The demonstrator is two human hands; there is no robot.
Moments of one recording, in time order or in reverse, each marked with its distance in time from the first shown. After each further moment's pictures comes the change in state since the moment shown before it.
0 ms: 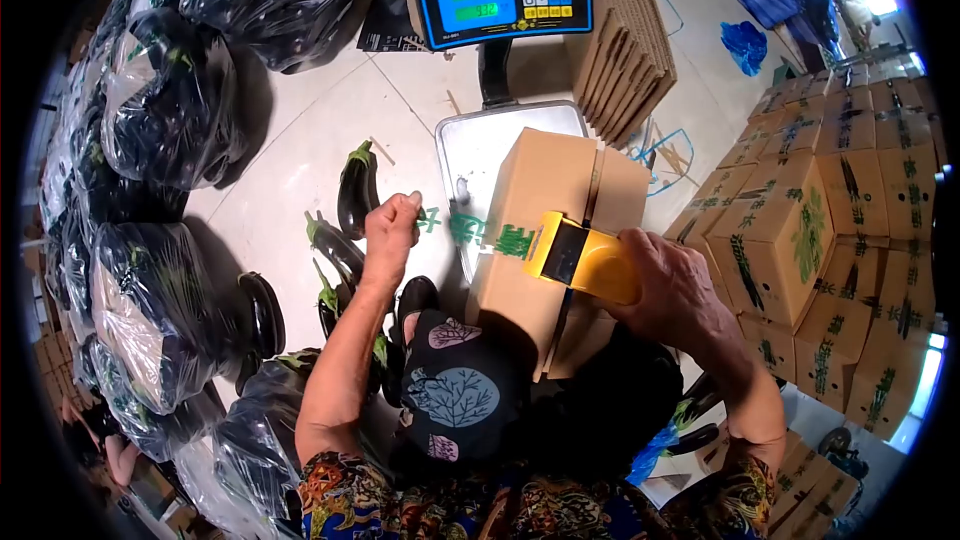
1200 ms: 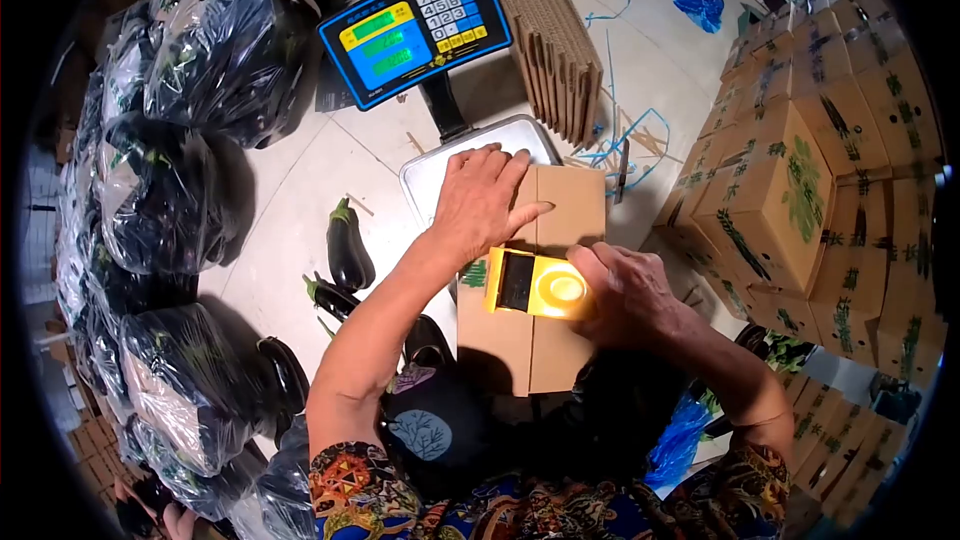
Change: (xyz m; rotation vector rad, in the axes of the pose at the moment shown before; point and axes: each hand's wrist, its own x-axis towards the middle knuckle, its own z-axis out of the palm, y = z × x) left_hand 0.055 0.056 0.155 1.152 -0.394 1.055; right_hand -0.002 0.033 0.033 0.114 0.237 -0.109
